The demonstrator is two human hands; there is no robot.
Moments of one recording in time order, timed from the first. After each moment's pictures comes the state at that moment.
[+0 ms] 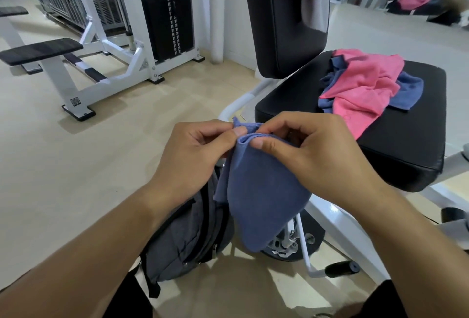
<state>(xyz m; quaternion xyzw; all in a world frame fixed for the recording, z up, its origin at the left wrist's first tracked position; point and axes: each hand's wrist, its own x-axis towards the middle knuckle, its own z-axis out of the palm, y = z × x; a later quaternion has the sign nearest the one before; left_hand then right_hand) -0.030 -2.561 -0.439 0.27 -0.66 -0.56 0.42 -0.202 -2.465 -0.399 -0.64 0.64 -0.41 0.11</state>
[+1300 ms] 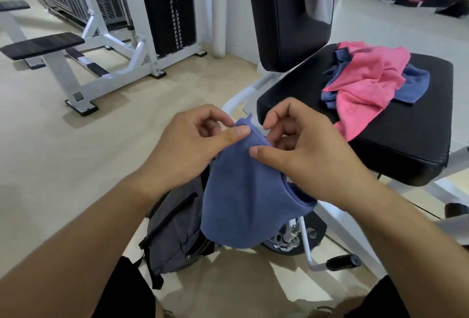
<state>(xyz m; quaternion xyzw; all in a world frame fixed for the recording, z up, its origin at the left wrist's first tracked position) -0.021 -2.568 -0.427 0.37 -0.73 -0.46 0.35 -0.188 -2.461 -0.396 -0.58 0.66 -0.41 0.25</state>
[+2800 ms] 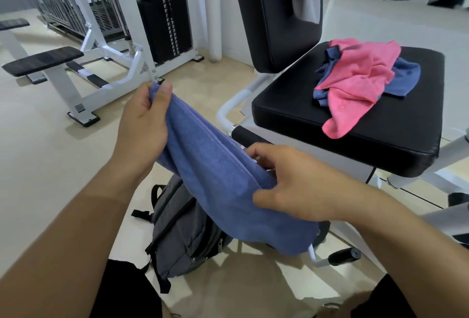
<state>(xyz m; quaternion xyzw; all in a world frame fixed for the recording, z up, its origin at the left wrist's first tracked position) -0.002 -2.613 -0.431 0.44 -0.64 -0.40 0.48 -0.187 -2.450 -0.407 -0.65 0.67 -0.20 0.30</state>
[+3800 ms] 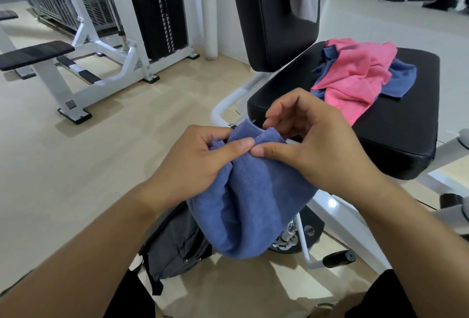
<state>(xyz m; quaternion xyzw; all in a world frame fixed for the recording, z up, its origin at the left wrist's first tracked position) -0.036 -2.557 -0.438 0.26 -0.74 -0.54 0.30 -0.213 -2.458 -0.400 -0.60 0.62 -0.48 0.20</state>
